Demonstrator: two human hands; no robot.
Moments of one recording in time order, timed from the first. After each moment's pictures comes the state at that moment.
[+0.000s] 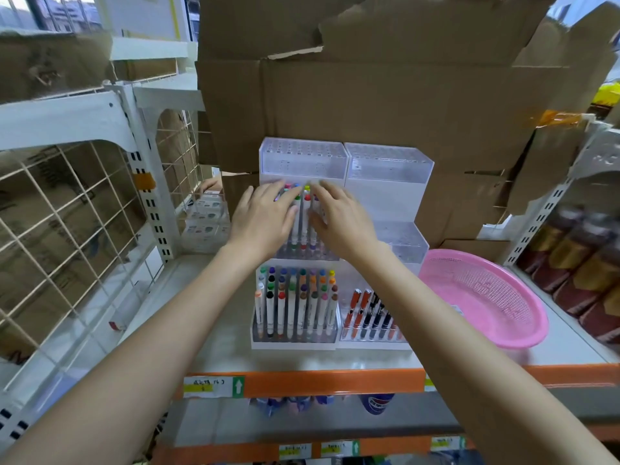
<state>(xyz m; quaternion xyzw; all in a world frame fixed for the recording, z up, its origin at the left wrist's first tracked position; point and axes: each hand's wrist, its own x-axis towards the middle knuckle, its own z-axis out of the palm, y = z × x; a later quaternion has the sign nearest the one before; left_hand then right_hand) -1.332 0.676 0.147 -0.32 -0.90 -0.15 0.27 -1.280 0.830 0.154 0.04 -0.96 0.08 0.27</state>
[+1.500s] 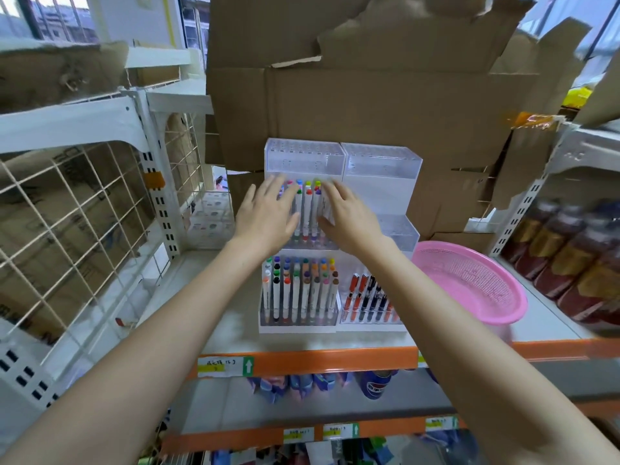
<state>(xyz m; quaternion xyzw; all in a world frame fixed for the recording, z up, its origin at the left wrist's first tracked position) -1.301 0.662 0.158 -0.31 -0.92 -0.11 0.23 -1.252 0.827 0.157 0.01 -0.97 0.09 0.24</state>
